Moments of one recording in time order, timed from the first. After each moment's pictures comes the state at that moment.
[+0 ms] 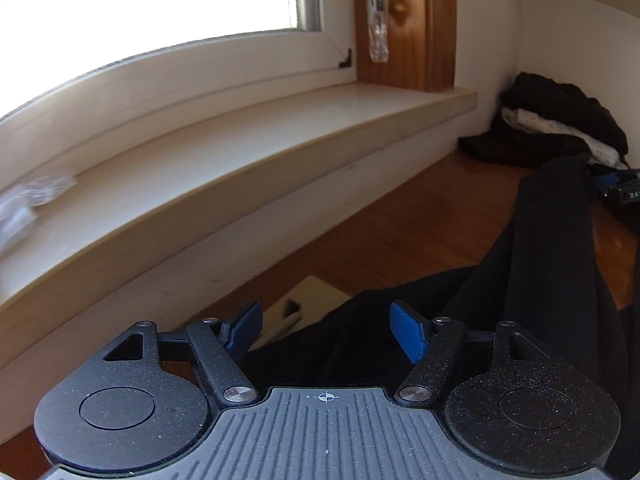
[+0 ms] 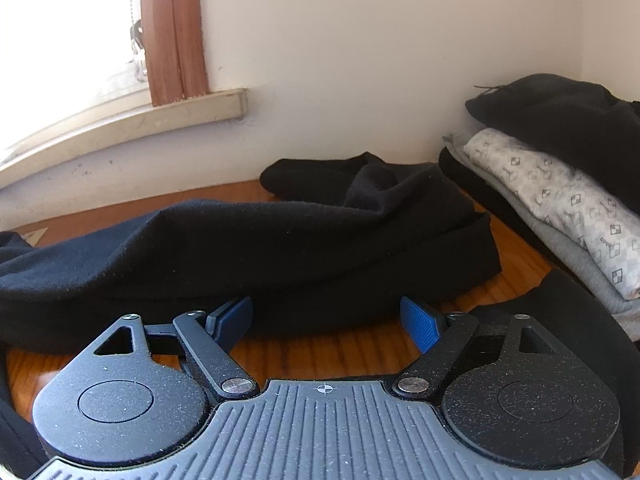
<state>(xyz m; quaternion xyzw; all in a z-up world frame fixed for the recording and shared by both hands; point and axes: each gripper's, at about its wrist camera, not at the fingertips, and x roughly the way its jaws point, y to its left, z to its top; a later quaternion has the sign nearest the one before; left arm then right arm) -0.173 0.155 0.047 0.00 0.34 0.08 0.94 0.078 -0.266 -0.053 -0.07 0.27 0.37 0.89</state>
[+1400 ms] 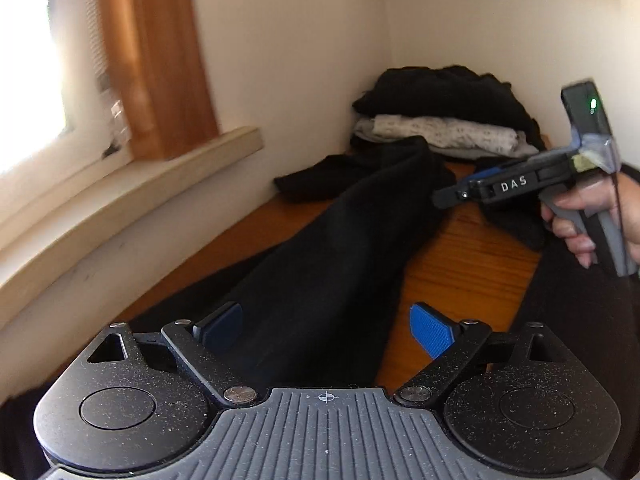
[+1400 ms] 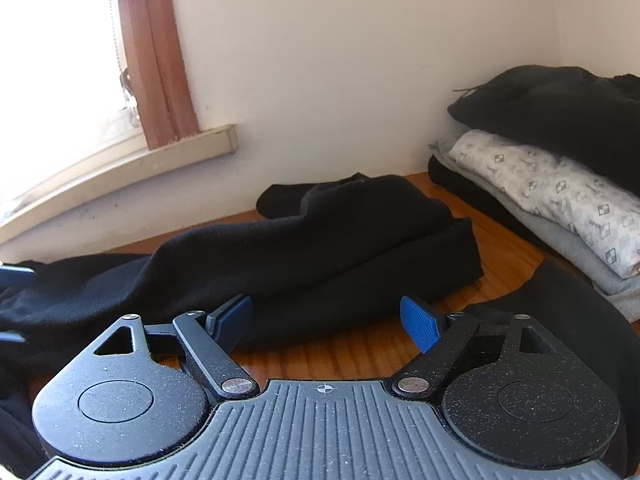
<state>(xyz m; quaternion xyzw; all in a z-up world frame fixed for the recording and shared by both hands) -0.085 -0.078 0.039 0.10 0.29 0.01 0.95 0.084 -0.287 -0.051 0.00 0.26 0.38 0.89</state>
